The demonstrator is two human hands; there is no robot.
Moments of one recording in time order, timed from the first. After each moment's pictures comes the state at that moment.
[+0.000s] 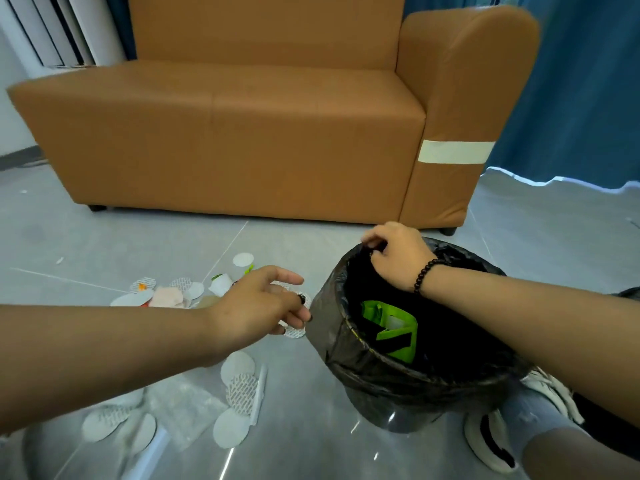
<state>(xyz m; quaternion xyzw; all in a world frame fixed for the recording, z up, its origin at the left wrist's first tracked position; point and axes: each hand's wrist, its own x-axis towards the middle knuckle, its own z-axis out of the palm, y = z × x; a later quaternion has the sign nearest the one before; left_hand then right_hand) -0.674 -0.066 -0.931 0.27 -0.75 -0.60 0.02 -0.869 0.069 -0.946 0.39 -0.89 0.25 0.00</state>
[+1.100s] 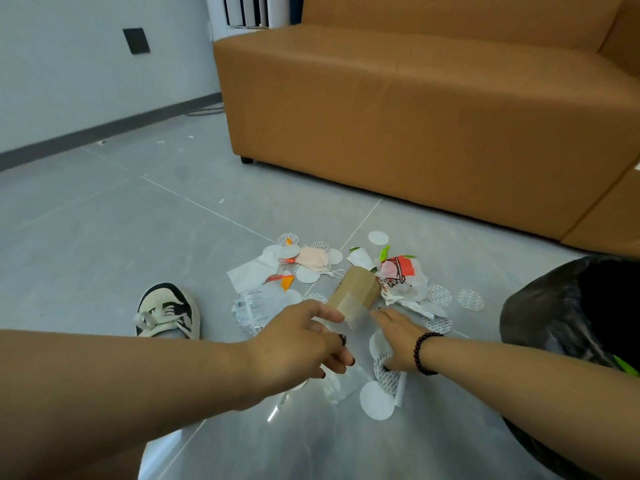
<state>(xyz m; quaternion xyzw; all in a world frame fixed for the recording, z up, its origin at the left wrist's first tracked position) -0.497 -0.177 -0.964 0.37 -0.68 -0.63 0.00 -0.723 -0.113 -1.113 0.54 -0.81 -0.08 -0.23</state>
